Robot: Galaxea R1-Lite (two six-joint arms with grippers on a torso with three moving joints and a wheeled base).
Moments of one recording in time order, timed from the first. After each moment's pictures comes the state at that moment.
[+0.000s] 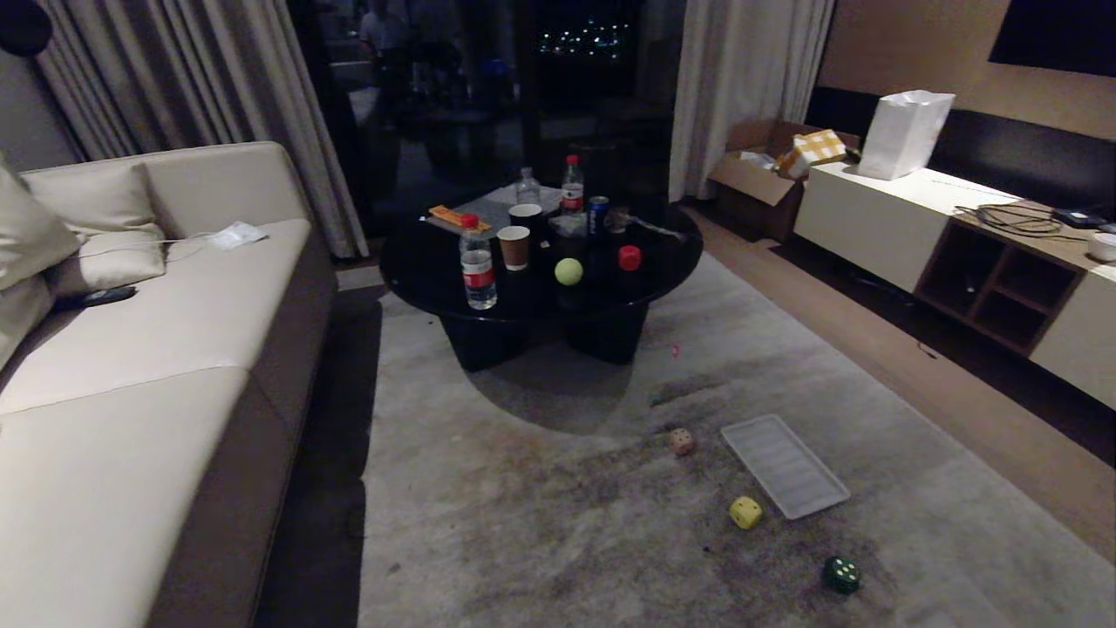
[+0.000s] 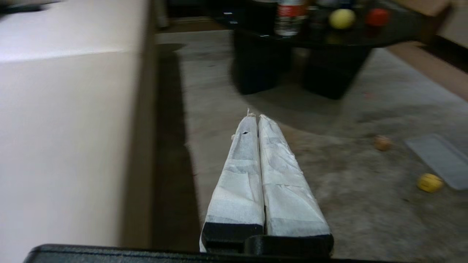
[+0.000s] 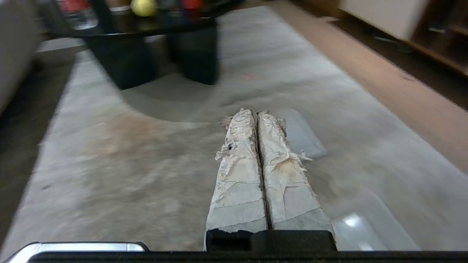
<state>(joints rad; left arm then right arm) 0.00 0.00 0.00 0.00 0.04 -0.03 0.00 0.00 0.00 -0.03 0.01 0.00</state>
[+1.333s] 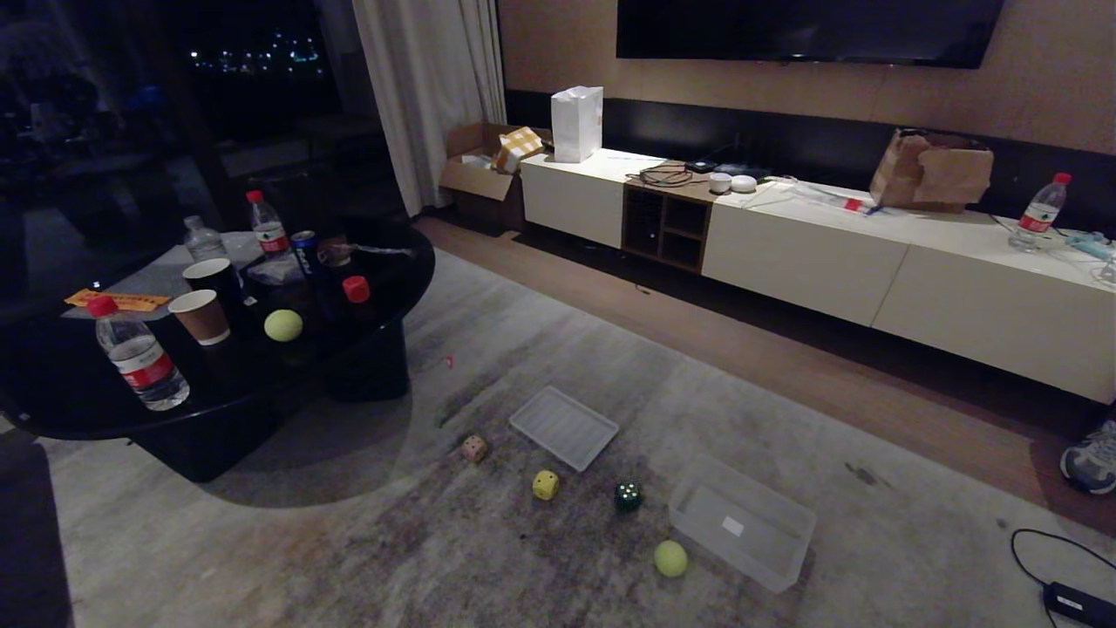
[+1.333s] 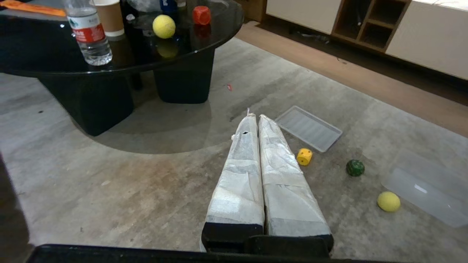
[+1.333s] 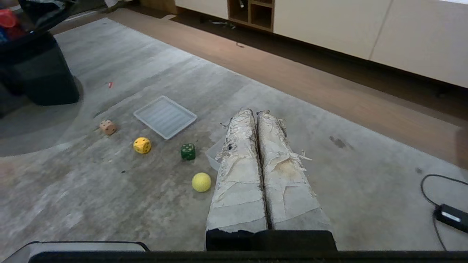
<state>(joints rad) 0.00 0.00 0.00 0.00 0.04 -0.03 0.00 0.00 0.00 -0.03 0.01 0.00</state>
